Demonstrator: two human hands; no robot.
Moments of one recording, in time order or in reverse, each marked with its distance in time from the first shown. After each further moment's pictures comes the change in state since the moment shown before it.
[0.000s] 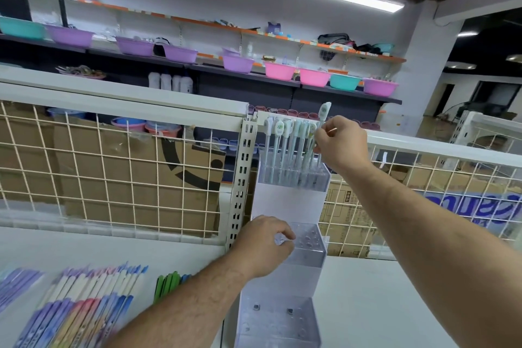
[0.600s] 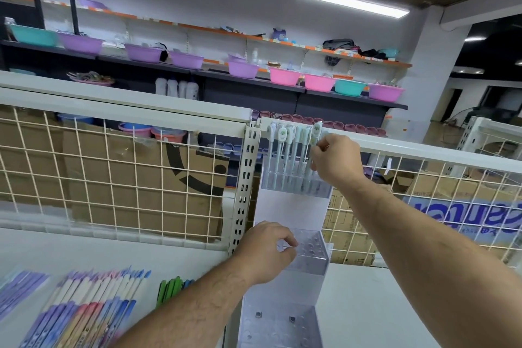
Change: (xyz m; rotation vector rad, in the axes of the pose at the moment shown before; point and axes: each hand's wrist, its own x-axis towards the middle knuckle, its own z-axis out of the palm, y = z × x) left_hand 0.000 0.001 0.000 0.008 -0.007 -0.003; right_hand -0.001 0.009 0.015 -0.157 -0.081 -0.013
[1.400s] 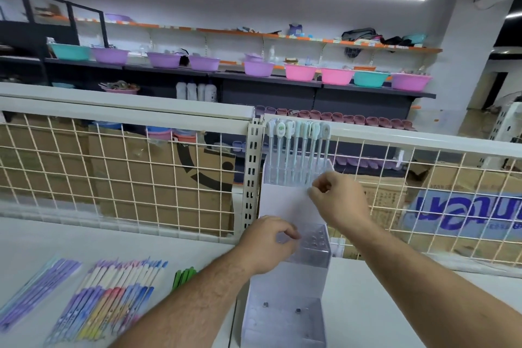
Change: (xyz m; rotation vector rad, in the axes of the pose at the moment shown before) left_hand -0.005 0.010 -0.006 -0.050 0.002 -0.070; right_hand -0.066 0.047 0.012 -0.010 -0.140 -0.018
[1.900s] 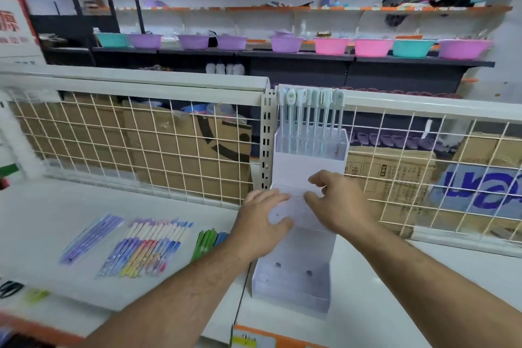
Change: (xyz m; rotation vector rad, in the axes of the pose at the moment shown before) left_hand -0.048 -0.012 0.010 0.148 0.235 -0.094; right_hand -0.046 0.024 0.023 -0.020 -0.171 -0.153
